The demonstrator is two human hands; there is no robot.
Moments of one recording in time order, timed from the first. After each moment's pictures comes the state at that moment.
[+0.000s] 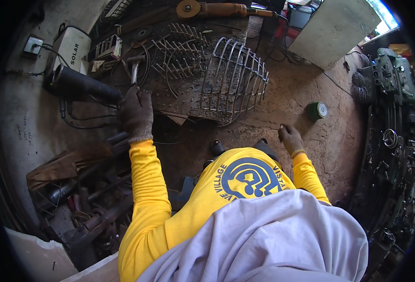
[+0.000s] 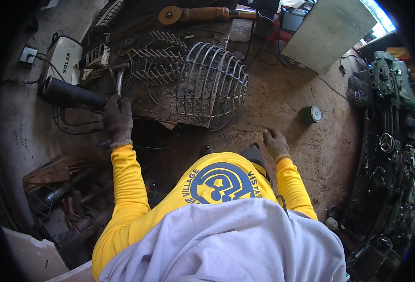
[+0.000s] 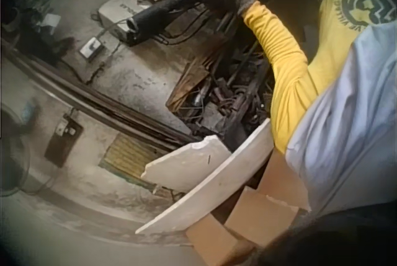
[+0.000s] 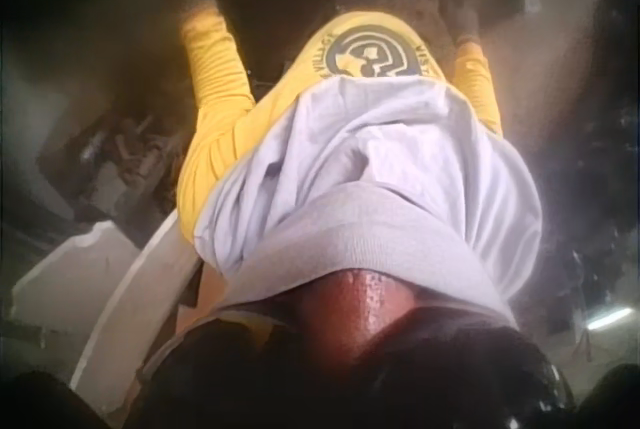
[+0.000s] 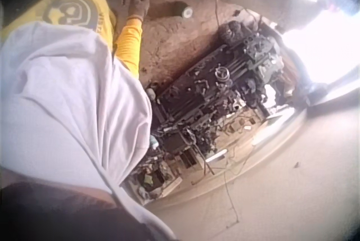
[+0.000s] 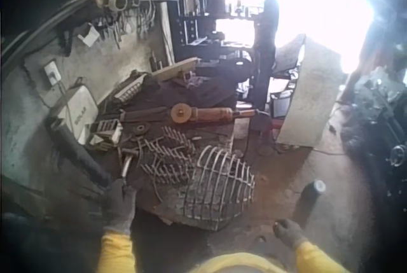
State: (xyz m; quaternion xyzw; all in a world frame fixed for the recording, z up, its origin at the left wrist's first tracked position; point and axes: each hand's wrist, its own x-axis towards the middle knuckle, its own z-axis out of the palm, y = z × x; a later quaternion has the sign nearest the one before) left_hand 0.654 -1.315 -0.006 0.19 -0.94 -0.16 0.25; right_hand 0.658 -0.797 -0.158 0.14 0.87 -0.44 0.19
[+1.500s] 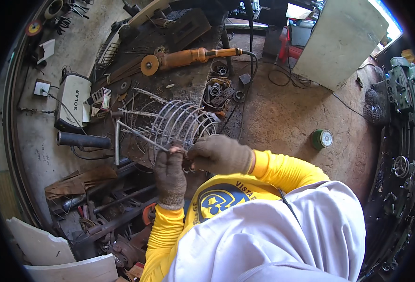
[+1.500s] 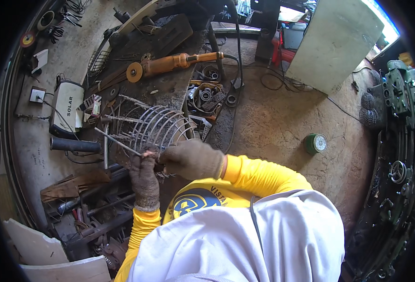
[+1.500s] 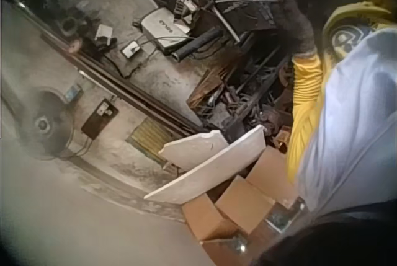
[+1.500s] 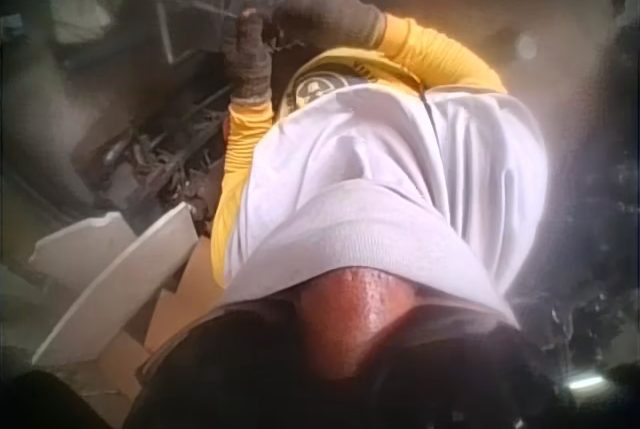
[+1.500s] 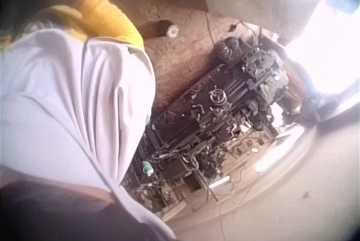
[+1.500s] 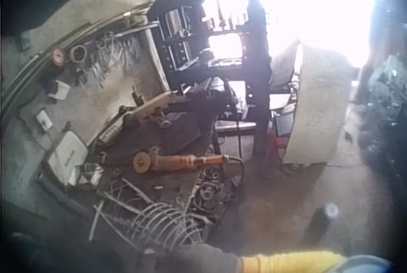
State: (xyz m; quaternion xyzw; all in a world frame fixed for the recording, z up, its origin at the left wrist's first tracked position) left_hand 0.596 -1.025 0.073 0.23 -0.74 -0.60 0.18; right_hand 0.482 -0.874 0.050 -0.45 0.70 -0.53 0.16
